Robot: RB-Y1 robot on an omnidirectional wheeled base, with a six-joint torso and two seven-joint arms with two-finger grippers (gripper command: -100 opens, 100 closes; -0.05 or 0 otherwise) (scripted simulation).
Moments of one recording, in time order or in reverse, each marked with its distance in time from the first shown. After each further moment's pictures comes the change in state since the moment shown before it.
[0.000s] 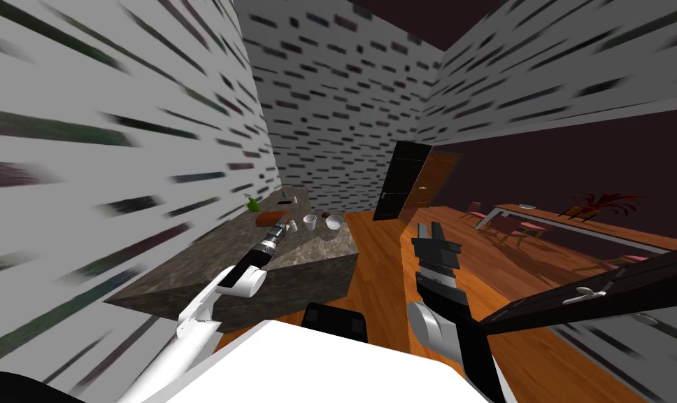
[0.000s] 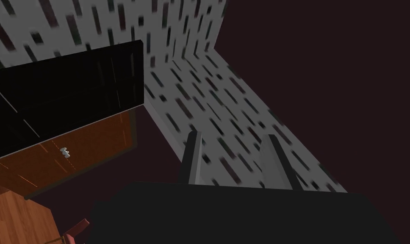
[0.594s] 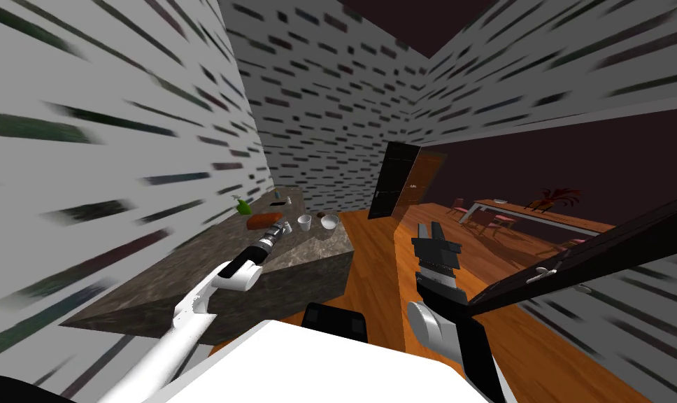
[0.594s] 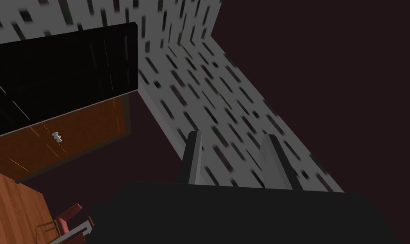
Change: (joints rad) left arm -0.032 0.069 0.043 0.057 0.057 0.164 0.001; right arm 0.000 0.000 0.000 0.000 0.000 0.000 0.000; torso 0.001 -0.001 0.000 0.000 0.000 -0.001
